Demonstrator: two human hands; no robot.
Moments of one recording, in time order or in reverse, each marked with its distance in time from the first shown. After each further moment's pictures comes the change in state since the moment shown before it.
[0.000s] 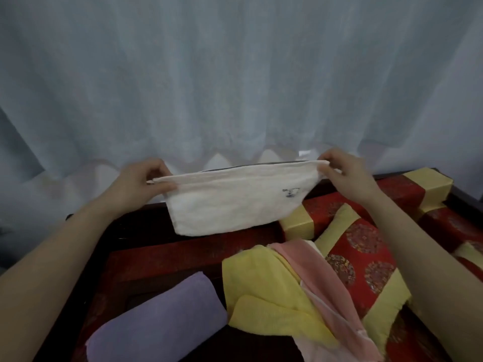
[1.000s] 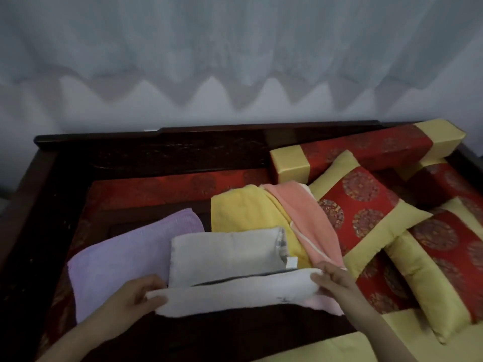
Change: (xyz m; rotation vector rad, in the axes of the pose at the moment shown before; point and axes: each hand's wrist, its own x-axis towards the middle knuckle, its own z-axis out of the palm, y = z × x) left_hand -0.257 -0.066 0.168 -0.284 -0.549 -0.505; right_hand -0.291 0.057 0.110 0.824 -0.408 0.857
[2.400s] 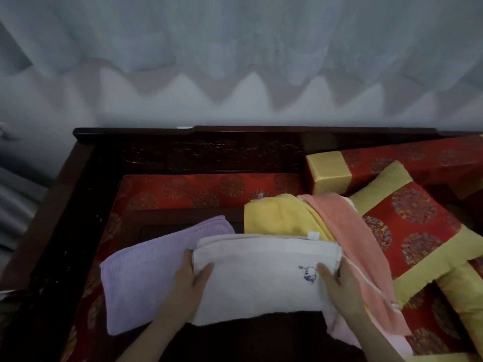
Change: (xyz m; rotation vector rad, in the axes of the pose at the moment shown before) left_hand 0.071 0.013 0.026 -0.344 0.520 -0.134; right_hand 0.096 0.008 0.080 -0.457 0.374 -0.066
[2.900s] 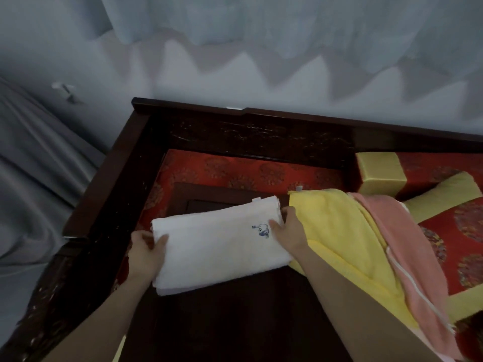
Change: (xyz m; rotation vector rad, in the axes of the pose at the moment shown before) left_hand 0.036 -0.121 -0.137 0.020 0.460 -0.392; right_hand 0.039 -0.098 0.182 -0.177 -0.383 -0.165
